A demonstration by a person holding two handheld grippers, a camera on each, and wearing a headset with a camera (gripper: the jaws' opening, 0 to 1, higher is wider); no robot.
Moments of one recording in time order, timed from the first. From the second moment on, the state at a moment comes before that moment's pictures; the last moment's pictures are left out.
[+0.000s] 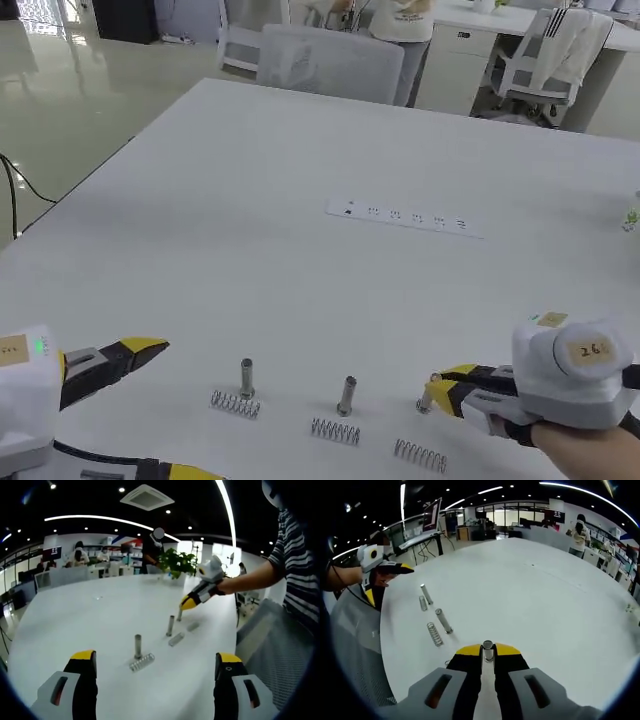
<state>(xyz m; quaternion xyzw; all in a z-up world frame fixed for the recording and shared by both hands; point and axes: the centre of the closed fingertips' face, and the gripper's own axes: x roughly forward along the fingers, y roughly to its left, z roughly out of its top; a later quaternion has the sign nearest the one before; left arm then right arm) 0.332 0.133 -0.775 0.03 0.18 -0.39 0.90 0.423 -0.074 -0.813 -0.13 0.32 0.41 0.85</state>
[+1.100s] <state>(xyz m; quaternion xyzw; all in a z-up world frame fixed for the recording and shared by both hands) 0.331 0.135 -0.777 0.02 0.19 -0.39 0.90 0.419 -0.079 -0.793 -0.11 0.29 0.42 0.85</state>
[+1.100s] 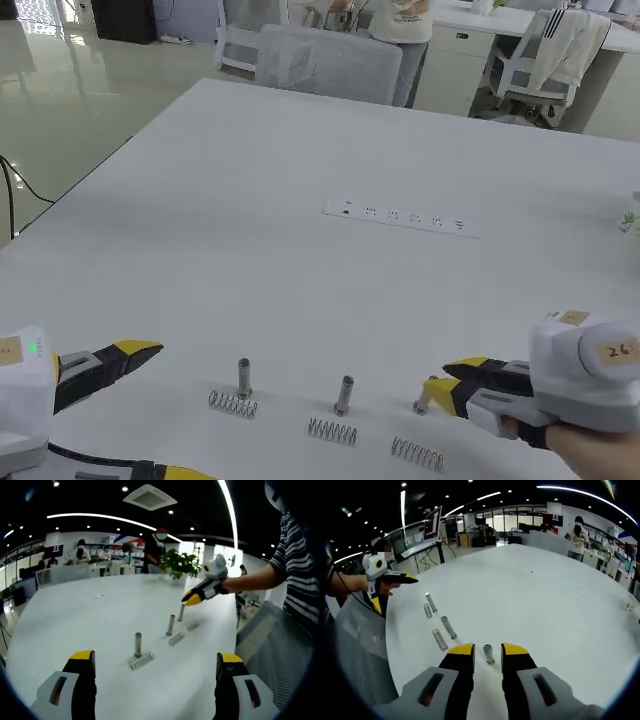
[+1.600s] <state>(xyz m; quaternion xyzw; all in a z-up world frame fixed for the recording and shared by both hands) 0.331 0.137 -0.777 0.02 0.19 -0.39 0.90 0.403 -0.084 -0.783 -0.14 0.28 0.44 0.84</state>
